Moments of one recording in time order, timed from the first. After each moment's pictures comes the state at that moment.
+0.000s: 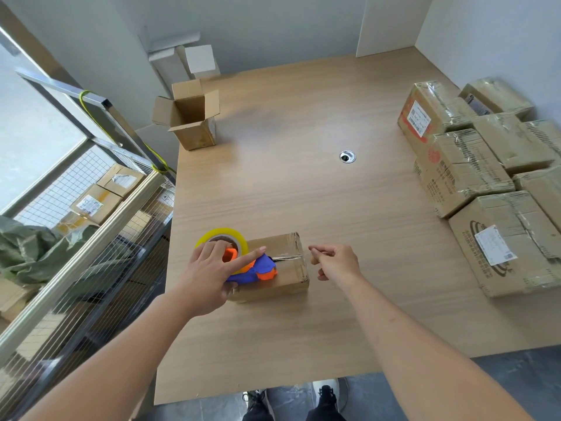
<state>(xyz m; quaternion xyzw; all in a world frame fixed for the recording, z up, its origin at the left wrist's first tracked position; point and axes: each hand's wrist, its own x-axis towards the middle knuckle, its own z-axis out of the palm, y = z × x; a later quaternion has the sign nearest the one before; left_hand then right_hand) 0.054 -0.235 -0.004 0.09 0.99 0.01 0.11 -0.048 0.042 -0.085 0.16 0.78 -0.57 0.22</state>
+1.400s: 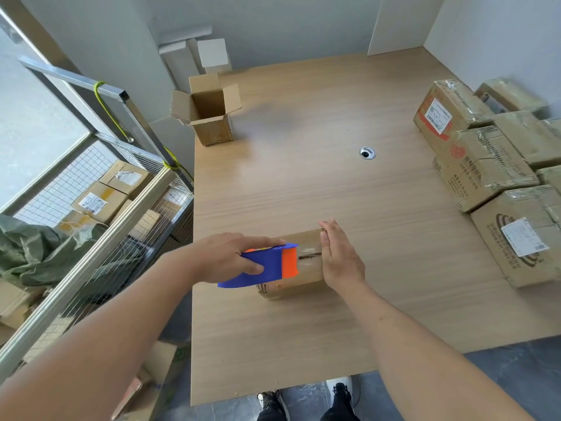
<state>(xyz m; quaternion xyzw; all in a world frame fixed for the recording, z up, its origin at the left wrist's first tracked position) 0.023 -0.297 0.067 0.07 0.90 0.24 0.35 -0.016 -0.038 -0.080 -0.01 0.92 -0.38 0.10</state>
